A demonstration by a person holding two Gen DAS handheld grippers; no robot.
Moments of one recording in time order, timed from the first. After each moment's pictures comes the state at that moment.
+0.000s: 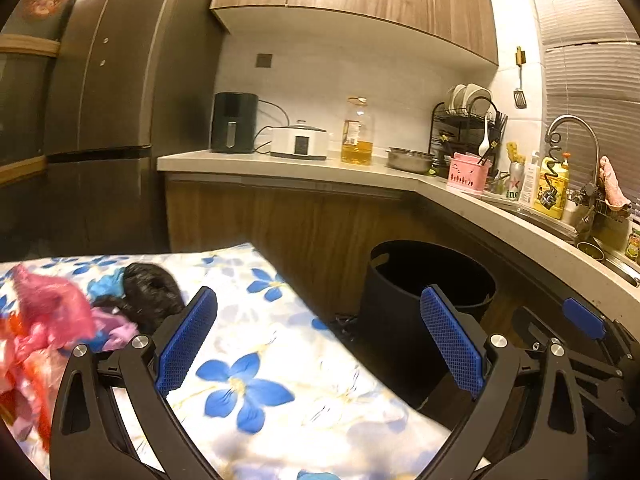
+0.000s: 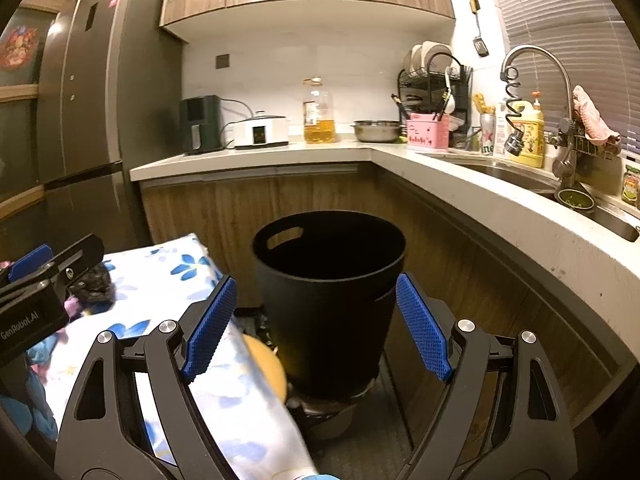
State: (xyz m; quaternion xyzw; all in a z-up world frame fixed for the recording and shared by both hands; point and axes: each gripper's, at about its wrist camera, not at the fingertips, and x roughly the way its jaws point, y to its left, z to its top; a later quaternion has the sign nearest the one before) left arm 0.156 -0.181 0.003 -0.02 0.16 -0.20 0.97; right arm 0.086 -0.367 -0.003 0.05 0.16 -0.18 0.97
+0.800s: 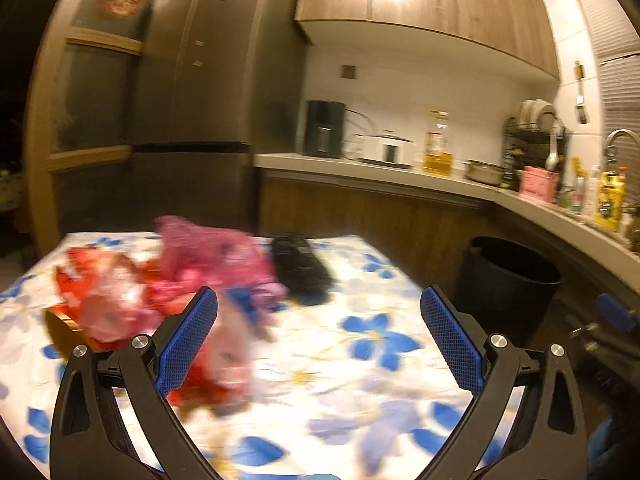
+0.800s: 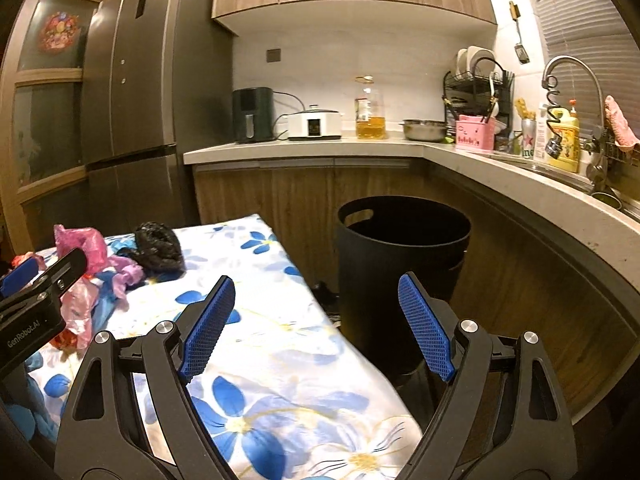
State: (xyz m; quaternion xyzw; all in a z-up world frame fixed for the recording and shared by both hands) left arm 0.106 -0.074 -0.025 -0.03 0.14 -0.04 0.99; right arm 0.072 -0.283 -0.021 0.04 0.16 -0.10 0.98
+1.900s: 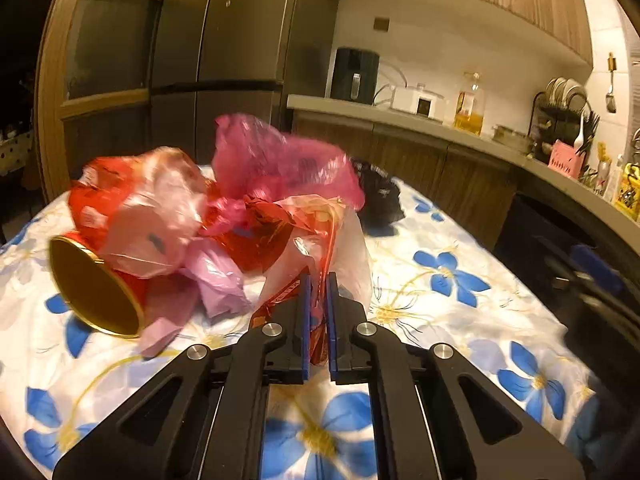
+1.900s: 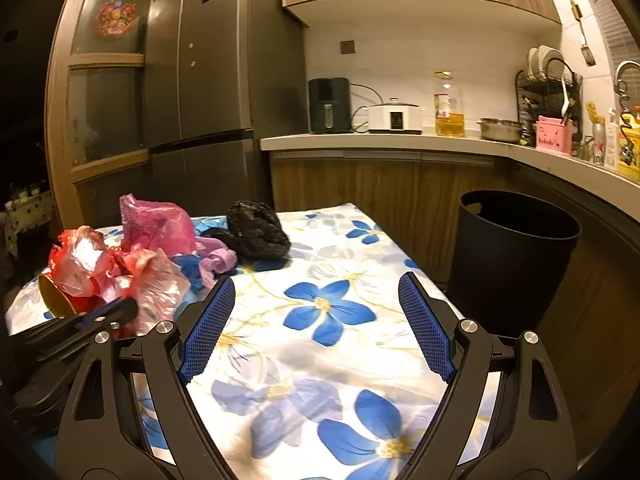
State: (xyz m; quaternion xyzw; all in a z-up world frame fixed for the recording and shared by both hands) left arm 0.117 -0.015 -0.069 -0.05 0.23 -0.04 0.97; right arm 0.120 -0.191 -0.045 0.02 0.16 0.02 0.99
